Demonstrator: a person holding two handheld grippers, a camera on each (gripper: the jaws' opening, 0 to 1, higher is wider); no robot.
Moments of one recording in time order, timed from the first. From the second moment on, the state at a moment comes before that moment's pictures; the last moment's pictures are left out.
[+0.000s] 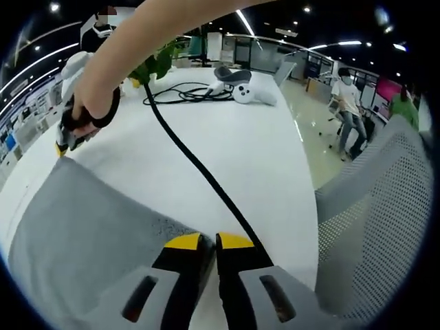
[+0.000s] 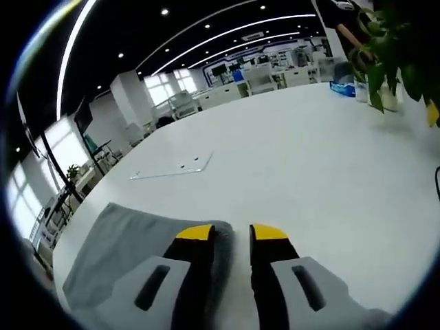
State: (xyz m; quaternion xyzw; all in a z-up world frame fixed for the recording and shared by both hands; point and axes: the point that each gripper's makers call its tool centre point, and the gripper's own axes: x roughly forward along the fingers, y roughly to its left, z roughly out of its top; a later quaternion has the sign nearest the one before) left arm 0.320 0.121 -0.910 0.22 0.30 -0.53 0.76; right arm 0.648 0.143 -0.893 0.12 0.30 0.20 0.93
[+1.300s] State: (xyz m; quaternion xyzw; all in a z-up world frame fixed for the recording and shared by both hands) left arm 0.330 0.140 -0.883 0.18 0.25 -0.52 0.79; right arm 0.648 0.167 -0.878 0.09 0.29 0.26 0.92
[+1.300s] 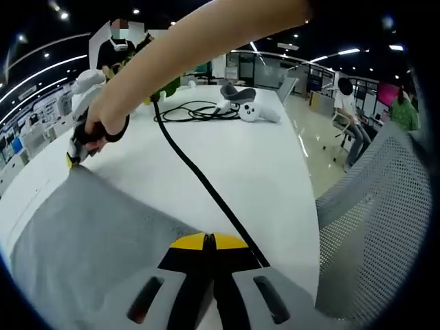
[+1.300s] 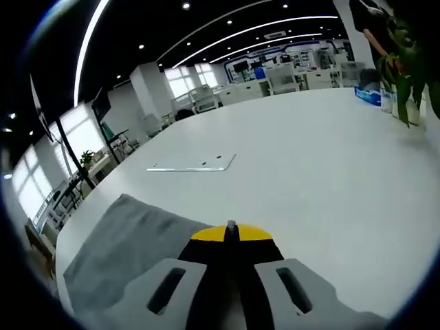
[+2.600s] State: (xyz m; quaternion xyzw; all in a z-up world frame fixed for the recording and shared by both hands) left arm 0.325 0.232 -0.784 -0.03 0.22 -0.37 0.90; right arm 0.641 0.240 -0.771 0.16 0.24 0.30 0.91
